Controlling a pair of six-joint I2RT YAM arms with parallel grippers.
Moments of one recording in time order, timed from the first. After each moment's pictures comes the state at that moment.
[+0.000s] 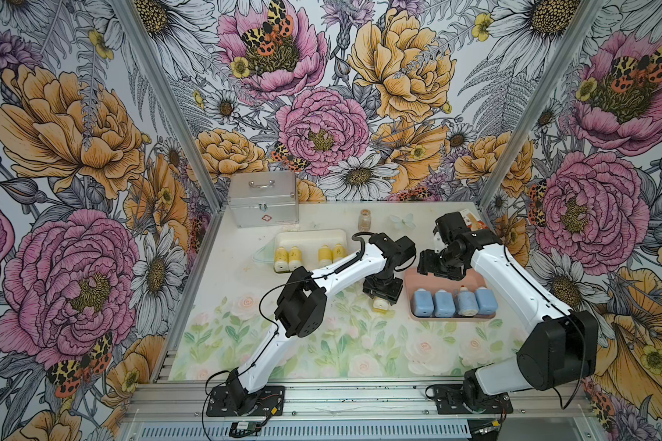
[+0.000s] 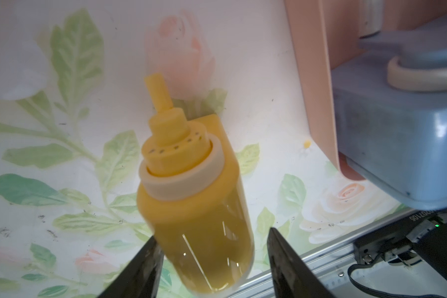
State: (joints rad) left arm -0.95 2.33 2.19 -1.41 0.12 -0.48; right arm 0.21 1.46 1.28 -1.06 -0.10 0.33
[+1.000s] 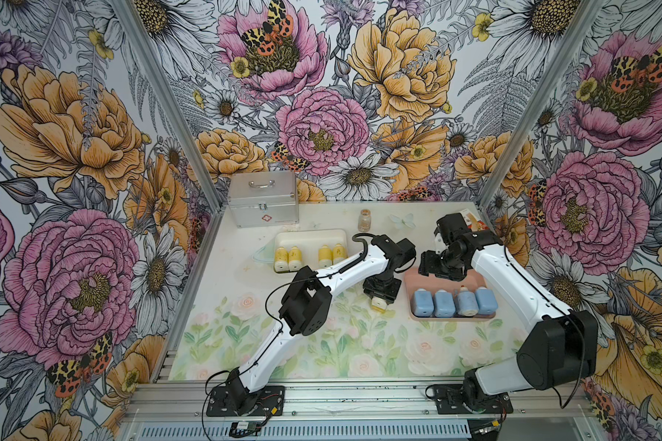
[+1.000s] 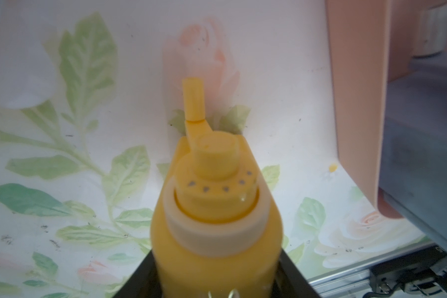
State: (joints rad) left arm -0.94 2.38 2.21 -1.41 0.07 -0.51; right arm 0.19 1.46 1.27 -1.06 -0.10 0.32
